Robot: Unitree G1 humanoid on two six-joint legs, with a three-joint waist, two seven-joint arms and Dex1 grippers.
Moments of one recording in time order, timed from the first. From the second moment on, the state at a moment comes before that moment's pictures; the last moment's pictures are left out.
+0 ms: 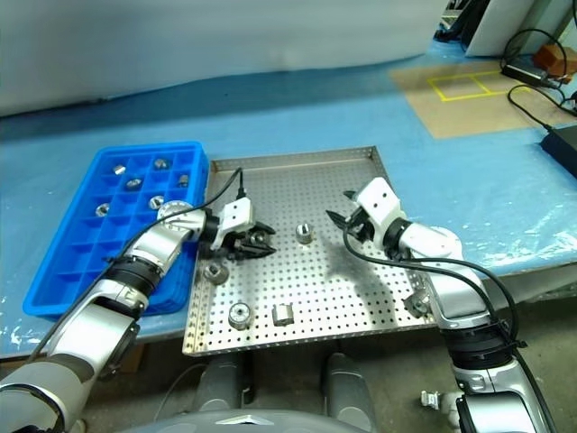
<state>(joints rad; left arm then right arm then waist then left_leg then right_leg) -0.74 0.39 -0.29 0.69 0.00 -0.13 -1.22 -0.30 -0.54 0.07 -0.21 0.15 0.40 0.65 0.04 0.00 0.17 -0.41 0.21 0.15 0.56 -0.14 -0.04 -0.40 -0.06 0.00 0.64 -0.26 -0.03</state>
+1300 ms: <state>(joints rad) 0.00 0.40 0.43 -0.37 -0.08 0.46 -0.22 -0.93 -0.05 0.29 0.53 0.15 0.01 1.00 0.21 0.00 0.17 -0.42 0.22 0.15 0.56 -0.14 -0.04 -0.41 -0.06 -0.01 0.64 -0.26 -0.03</state>
